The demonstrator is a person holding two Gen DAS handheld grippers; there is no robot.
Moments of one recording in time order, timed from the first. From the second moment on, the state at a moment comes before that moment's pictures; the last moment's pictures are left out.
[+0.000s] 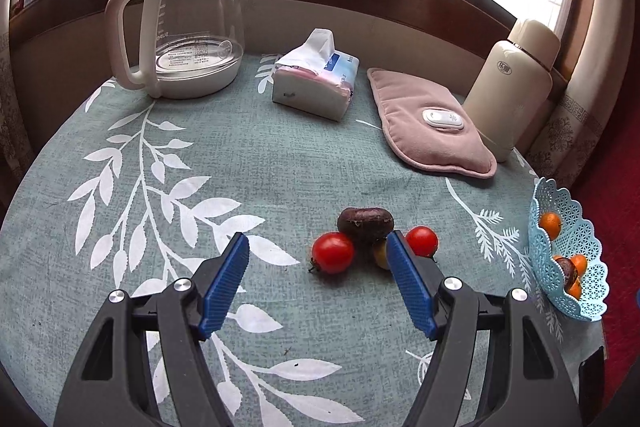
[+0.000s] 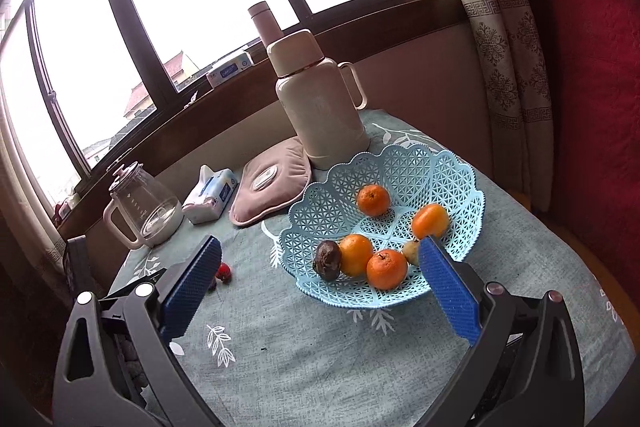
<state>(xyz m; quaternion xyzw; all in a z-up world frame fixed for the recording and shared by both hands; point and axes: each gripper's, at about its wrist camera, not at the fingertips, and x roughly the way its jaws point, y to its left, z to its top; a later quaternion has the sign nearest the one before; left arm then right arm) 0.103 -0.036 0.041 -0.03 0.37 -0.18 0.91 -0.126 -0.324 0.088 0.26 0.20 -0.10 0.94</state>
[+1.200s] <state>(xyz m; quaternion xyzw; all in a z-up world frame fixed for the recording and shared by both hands) 0.114 -0.051 0.021 0.00 0.37 -0.20 0.91 -0.074 -0.235 0.057 0.17 0.32 0.01 0.93</state>
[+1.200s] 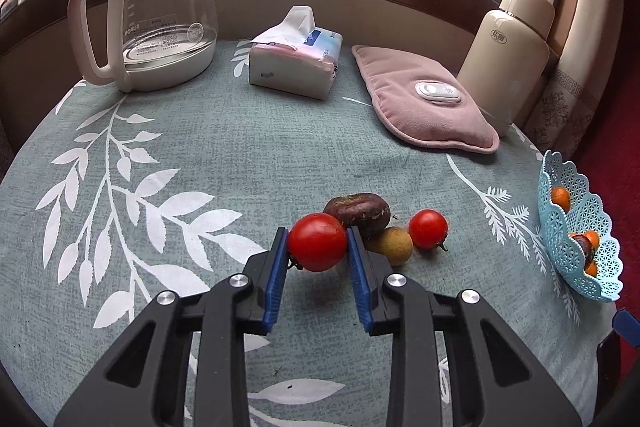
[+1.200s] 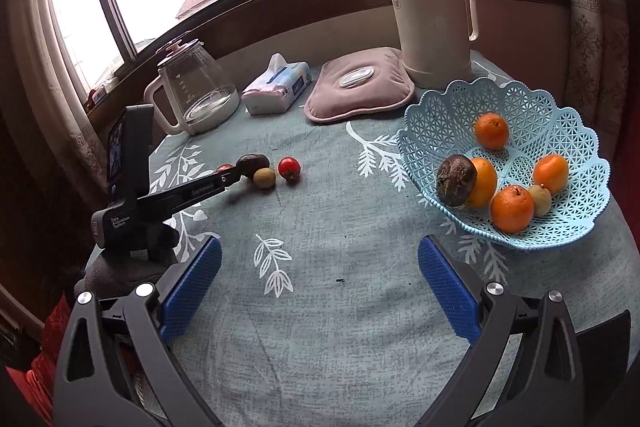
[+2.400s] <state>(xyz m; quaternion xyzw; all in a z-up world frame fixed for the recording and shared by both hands) 0.120 0.016 0.049 -0.11 0.33 -0.14 0.93 0.080 -0.164 0.048 0.10 0.38 0.07 0.92</state>
